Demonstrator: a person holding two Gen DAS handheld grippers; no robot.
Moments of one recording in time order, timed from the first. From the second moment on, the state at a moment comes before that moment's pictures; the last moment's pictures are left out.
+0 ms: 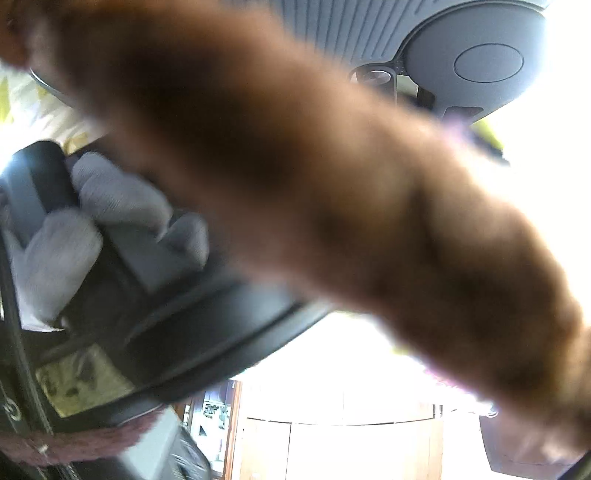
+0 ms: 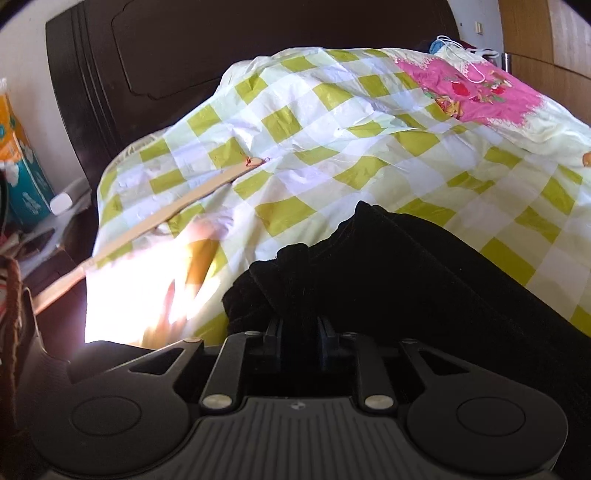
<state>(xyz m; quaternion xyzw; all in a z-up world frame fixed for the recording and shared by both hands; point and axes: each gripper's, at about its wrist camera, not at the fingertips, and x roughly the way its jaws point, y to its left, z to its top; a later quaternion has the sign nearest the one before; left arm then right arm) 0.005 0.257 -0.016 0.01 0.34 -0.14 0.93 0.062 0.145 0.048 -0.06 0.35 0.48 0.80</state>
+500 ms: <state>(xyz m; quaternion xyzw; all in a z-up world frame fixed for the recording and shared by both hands) 0.051 0.216 0.032 0.09 0.28 -0.15 0.94 0.070 -0.143 0.039 0.12 0.44 0.18 0.87</state>
